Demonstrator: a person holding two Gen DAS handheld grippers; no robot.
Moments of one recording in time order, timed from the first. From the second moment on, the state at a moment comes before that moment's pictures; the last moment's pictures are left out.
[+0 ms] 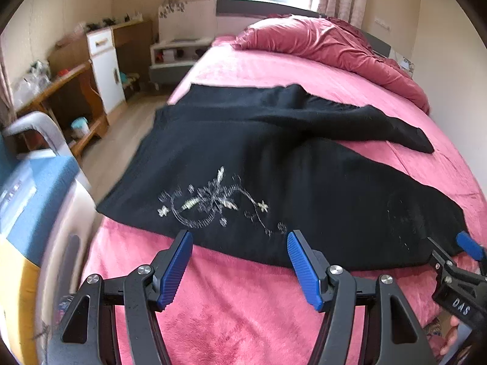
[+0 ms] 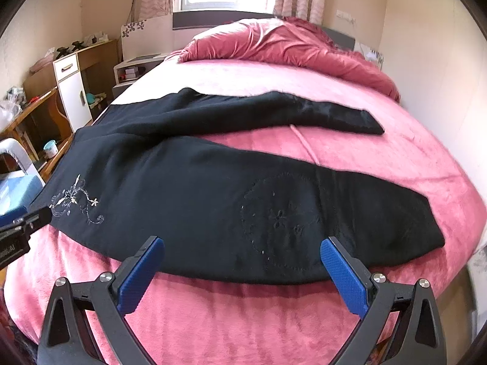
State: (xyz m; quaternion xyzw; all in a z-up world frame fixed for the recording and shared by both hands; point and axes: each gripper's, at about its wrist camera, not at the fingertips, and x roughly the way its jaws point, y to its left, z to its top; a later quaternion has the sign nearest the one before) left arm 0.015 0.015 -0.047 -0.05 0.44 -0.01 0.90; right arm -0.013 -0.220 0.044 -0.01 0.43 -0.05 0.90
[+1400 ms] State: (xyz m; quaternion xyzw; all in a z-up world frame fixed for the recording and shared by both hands) left arm 0.107 0.155 -0.108 -0.24 0.47 0.04 0.85; right arm -0.068 -0.558 -0.033 0.41 0.39 -0.25 0.78
